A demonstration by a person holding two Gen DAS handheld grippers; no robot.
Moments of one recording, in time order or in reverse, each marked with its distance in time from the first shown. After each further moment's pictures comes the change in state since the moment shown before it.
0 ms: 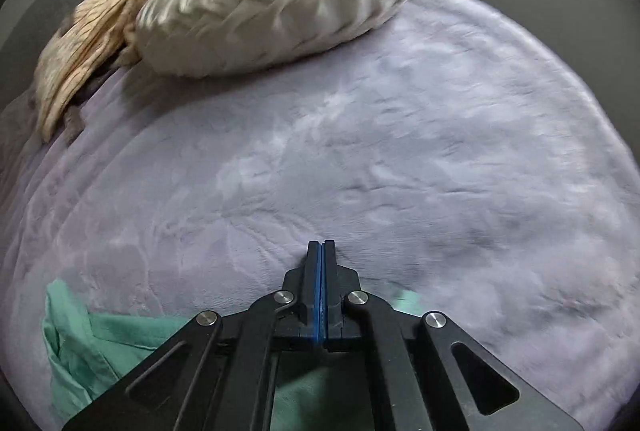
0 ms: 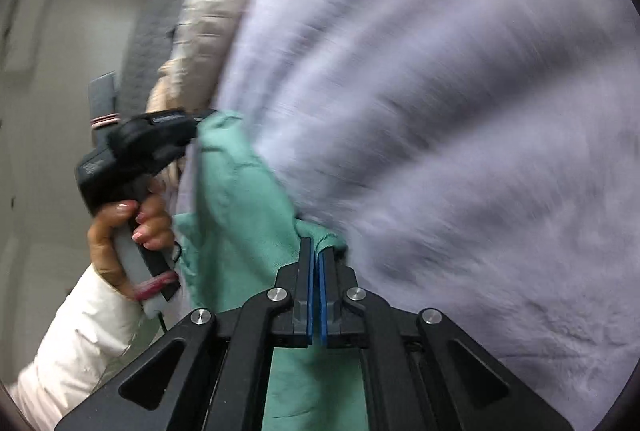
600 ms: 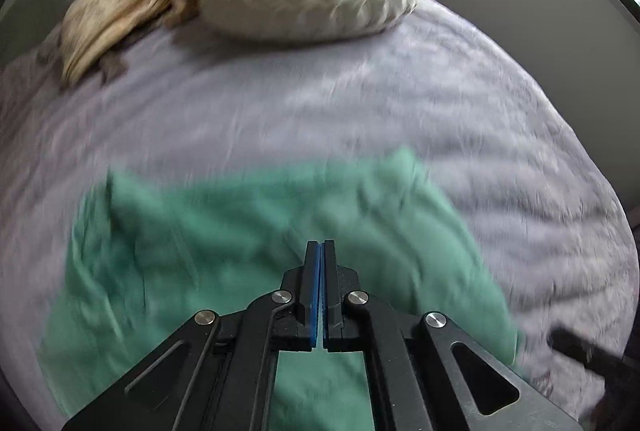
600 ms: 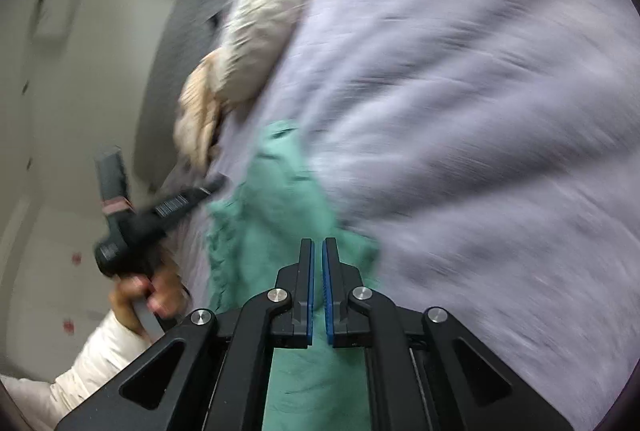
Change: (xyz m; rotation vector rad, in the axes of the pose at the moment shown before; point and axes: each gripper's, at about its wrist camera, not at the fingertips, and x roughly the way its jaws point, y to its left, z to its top) left arm -0.082 0.058 -0.085 -0.089 0.011 -0.126; right arm -0.027 0.066 0.023 -0.266 0.037 0.065
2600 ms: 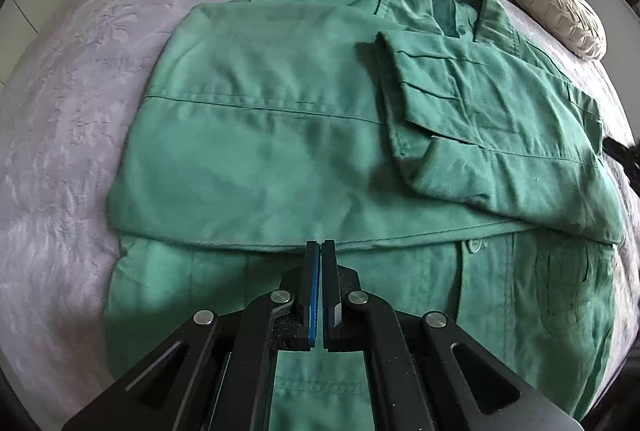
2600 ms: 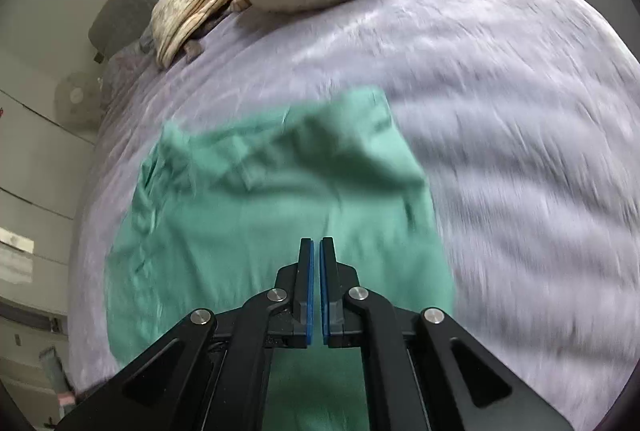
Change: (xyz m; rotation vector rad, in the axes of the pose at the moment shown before) left arm -0.061 0.167 -0.262 -0.604 0.112 0.178; right arm 0.126 0.085 0.040 -0.360 0.195 -0.352
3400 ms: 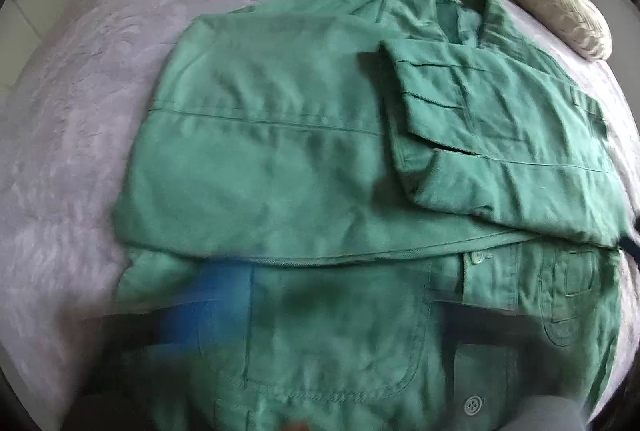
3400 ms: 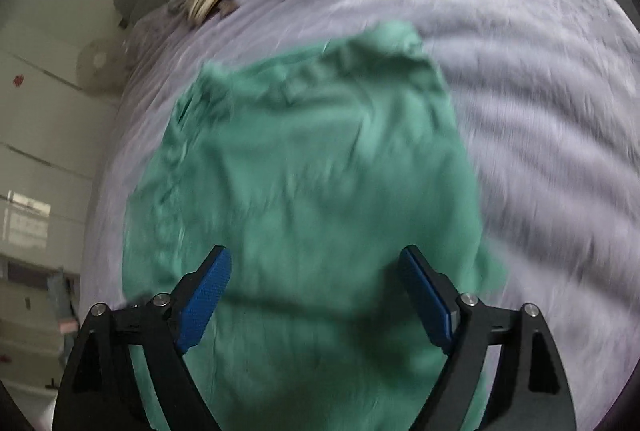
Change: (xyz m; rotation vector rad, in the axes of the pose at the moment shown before) left arm -0.009 0.000 0.008 0.008 -0.045 0.051; right arm -0.032 0.018 -0.081 -0.084 0.139 0.095
